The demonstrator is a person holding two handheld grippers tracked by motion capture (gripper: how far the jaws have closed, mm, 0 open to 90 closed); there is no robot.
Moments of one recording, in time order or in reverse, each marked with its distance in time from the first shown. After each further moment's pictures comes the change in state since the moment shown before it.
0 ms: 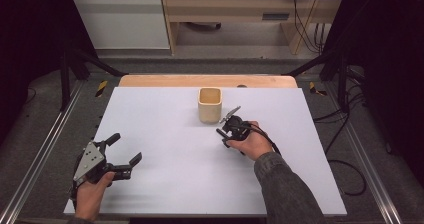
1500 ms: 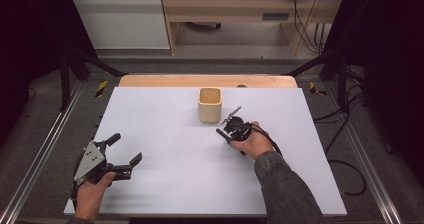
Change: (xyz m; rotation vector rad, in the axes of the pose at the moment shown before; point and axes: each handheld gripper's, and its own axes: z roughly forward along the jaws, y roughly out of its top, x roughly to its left) left arm 0.000 0.000 0.000 0.007 -0.002 0.012; right arm -0.006 -0.005 0.007 0.048 0.021 0.003
